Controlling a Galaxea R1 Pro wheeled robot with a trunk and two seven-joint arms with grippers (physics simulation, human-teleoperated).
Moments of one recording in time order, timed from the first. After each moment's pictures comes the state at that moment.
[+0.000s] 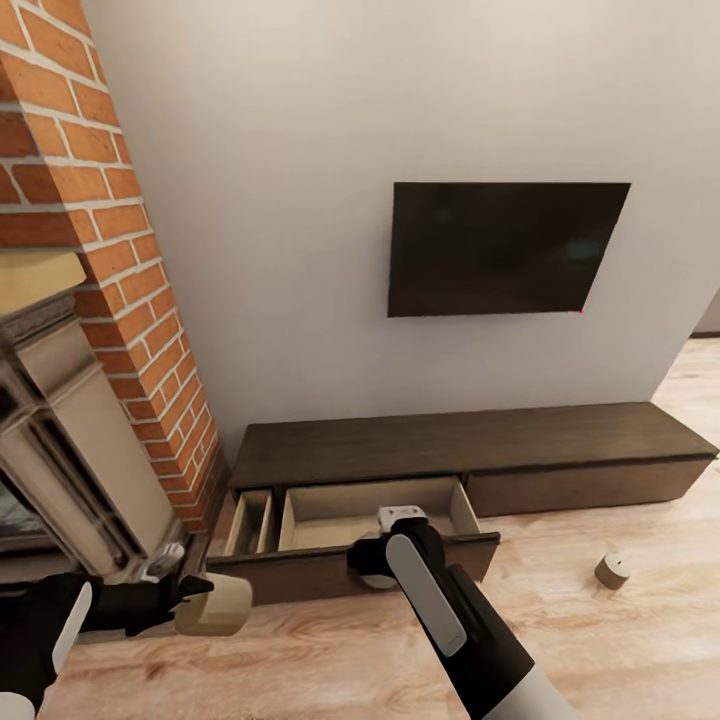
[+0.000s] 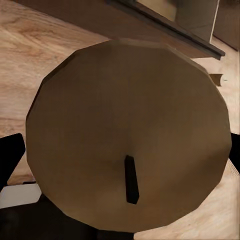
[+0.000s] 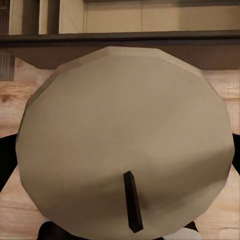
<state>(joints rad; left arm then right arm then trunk) -0.47 0.27 0.34 -0.84 0.04 1.04 -0.74 -0.51 0.17 0.48 -1.28 -0.79 0.99 -0.77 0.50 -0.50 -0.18</state>
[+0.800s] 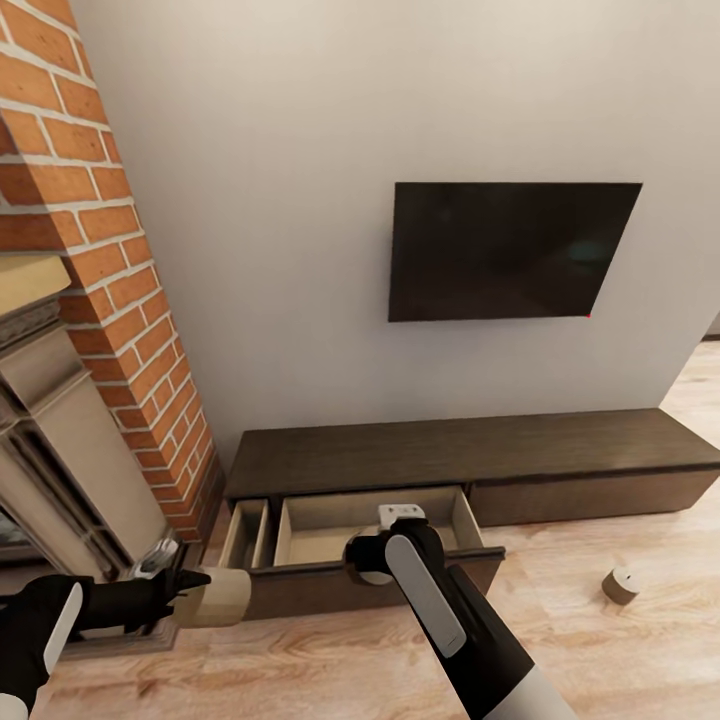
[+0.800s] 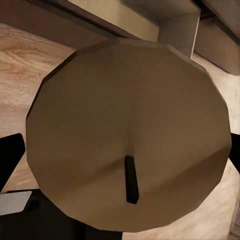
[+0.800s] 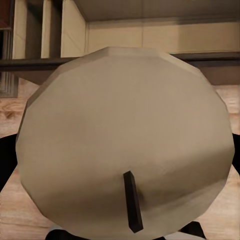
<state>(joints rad) -0.47 0.28 0.39 -0.84 0.04 1.04 -0.79 -0.51 0.17 0.48 -1.28 -0.79 0.95 -0.76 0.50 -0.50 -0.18</state>
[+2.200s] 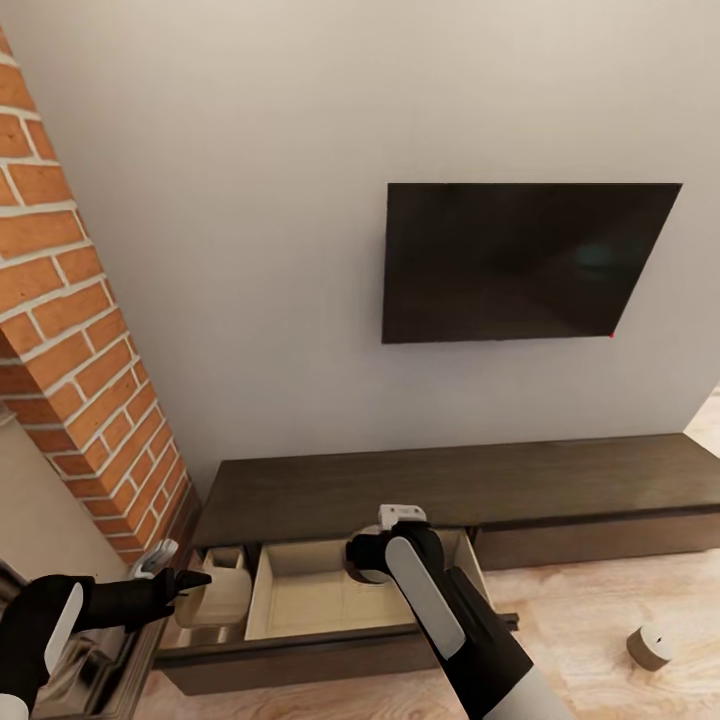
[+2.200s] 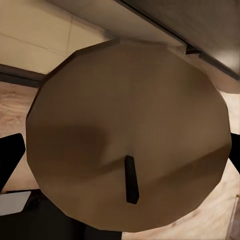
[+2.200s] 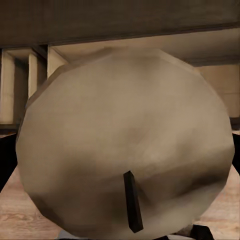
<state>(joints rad) -0.47 0.28 0.39 -0.84 0.04 1.04 -0.79 -0.51 0.17 0.48 -1.26 -0.79 0.89 -0.75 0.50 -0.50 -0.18</state>
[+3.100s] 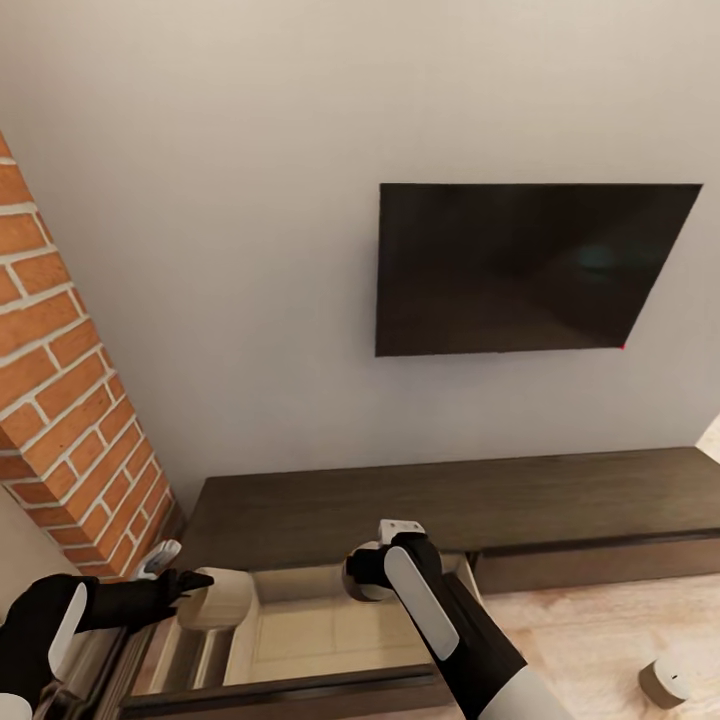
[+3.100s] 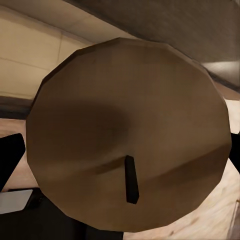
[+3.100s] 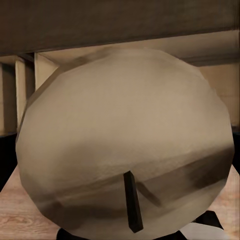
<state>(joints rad) -0.47 0.27 0.38 -0.84 0.04 1.04 -0.78 -0.51 0.17 0.48 -1.13 -0.79 0.84 -0.69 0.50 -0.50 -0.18</state>
